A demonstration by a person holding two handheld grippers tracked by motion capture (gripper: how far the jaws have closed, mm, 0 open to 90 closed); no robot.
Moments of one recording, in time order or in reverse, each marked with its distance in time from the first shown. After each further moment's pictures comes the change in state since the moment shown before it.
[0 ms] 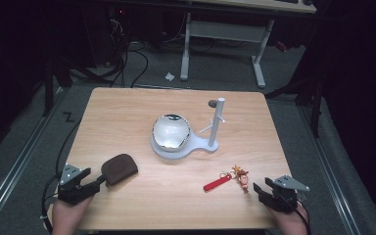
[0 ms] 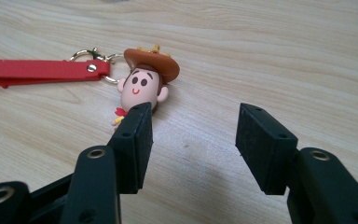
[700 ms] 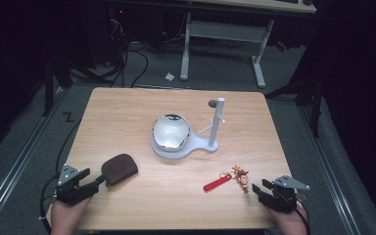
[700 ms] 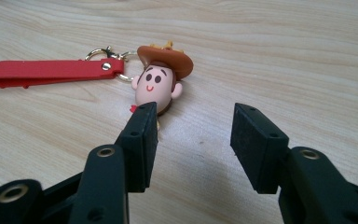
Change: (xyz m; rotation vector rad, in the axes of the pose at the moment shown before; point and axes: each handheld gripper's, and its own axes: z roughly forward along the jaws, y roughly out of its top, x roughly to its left) left arm 0.003 -0.004 -0.002 0.006 -0.006 -0.023; right arm 0.001 0.000 0.000 0.022 0.052 0.023
